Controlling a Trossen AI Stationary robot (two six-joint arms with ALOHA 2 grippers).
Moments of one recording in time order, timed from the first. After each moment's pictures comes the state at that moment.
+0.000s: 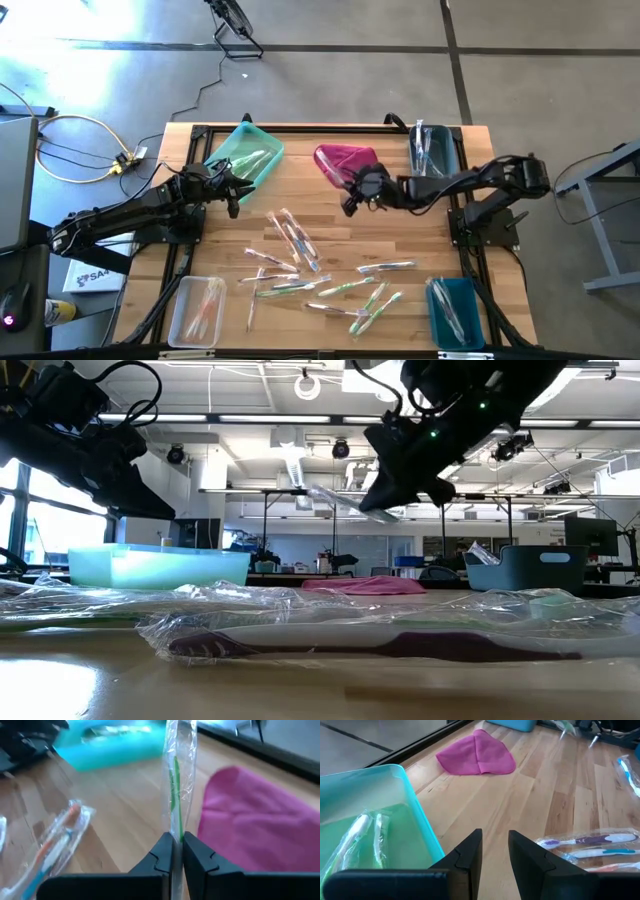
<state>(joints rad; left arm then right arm) 0.48 0.34 0.15 -0.16 0.08 -0.08 -0.07 1.51 0.78 0.13 0.40 0.49</state>
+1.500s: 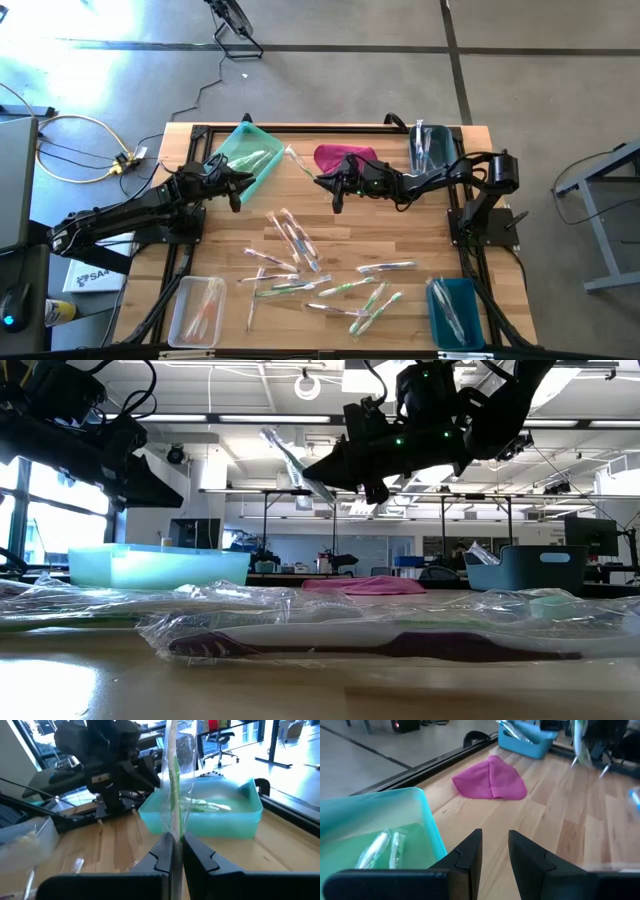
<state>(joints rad) 0.48 0.34 0.15 -0.06 0.01 -0.13 -0.18 1.73 0.78 0.83 0.01 0.23</state>
